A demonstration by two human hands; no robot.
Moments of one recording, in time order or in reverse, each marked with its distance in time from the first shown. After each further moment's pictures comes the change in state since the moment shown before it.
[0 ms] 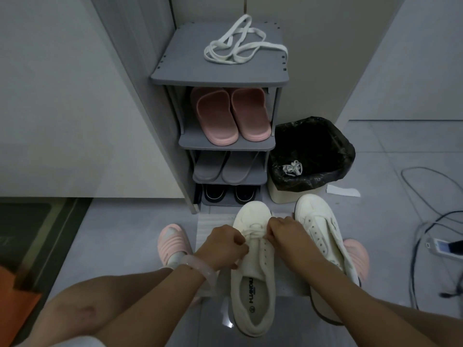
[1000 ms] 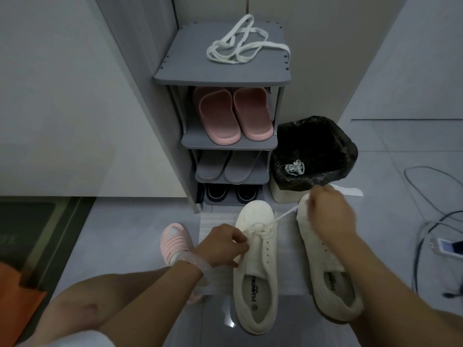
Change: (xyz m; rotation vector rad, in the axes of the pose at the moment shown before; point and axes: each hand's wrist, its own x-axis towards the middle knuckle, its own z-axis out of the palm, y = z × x) left_hand 0.006 -0.011 -0.004 -0.127 -0.053 -0.018; right_hand 0.005 0.041 -0.037 0.058 0.280 0.400
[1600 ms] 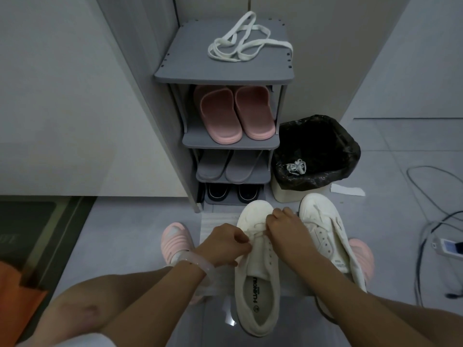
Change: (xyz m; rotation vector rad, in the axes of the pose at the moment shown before) left_hand 0.002 0.002 -0.001 0.047 0.016 0.014; right_hand -0.023 -0.044 0.045 -0.171 -0.192 -0.456
